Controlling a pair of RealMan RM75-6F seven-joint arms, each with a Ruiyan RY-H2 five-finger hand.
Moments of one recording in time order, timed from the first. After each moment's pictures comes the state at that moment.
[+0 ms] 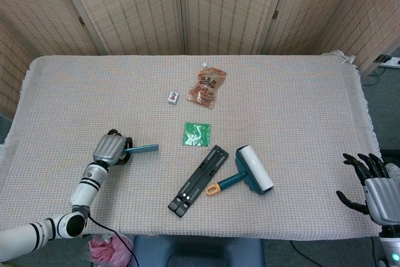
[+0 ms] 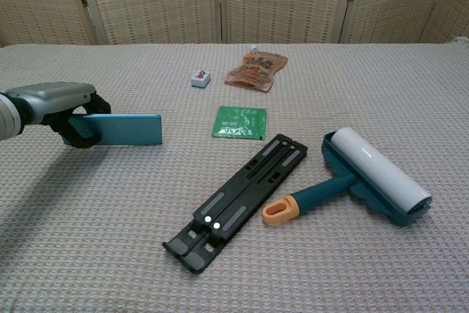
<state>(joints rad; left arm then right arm) -0.71 -1.48 -0.18 -1.41 0.90 0.85 0.44 0.03 -1.09 0.02 -1.59 -1.58 1.53 0.14</state>
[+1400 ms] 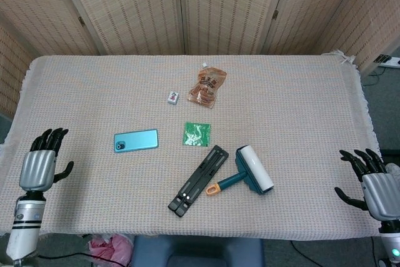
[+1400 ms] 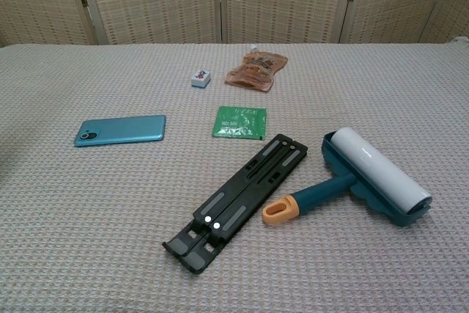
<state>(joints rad) -0.33 -1.25 -0.05 -1.64 1.25 1.48 0.27 0.06 -1.07 0.03 -1.57 -1.60 1.51 0.15</state>
